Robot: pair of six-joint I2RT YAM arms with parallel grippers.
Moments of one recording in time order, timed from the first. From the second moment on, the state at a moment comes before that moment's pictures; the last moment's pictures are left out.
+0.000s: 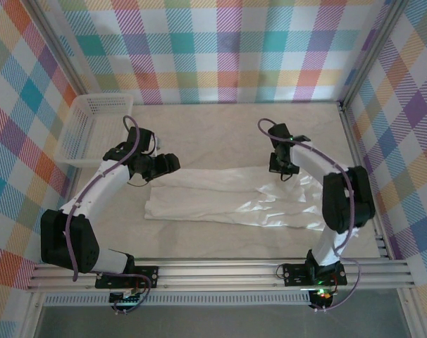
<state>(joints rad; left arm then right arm) -0.24 1.40 1.10 -0.73 0.27 -0.50 0.31 1.71 1.20 -0.78 0.26 0.48</state>
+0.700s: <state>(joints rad) -0.31 1.49 1.11 -0.71 0.30 -0.52 0.24 1.13 0.72 -0.56 0.18 0.69</state>
